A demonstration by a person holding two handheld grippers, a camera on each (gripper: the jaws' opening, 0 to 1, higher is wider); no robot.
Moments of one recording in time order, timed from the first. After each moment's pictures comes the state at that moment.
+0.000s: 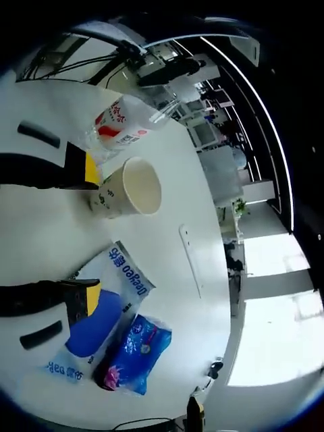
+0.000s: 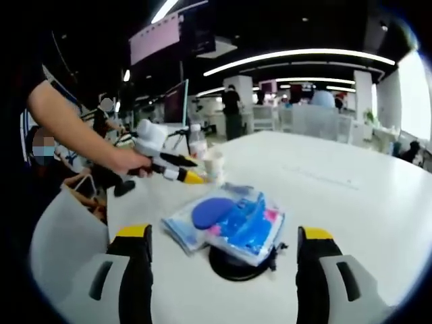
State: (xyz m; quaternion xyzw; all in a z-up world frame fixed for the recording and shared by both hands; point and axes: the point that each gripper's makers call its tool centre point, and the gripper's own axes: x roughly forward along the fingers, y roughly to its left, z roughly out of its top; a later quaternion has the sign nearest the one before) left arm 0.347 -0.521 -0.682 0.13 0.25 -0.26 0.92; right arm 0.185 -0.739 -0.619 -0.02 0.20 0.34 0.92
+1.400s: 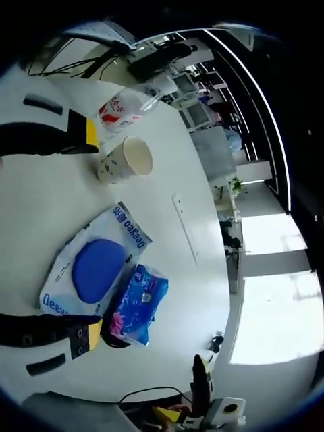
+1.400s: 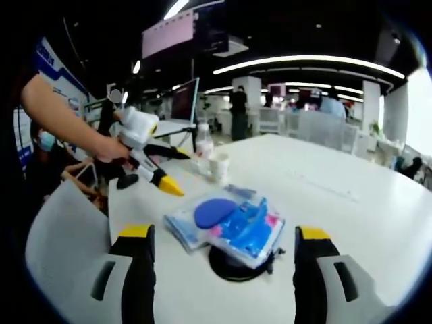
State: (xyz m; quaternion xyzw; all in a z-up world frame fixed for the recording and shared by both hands) left arm 0.284 -0.547 -0.656 0.14 0.25 -0.33 0.90; right arm 0.180 -0.736 -0.612 -0.06 0.19 0.35 0.92
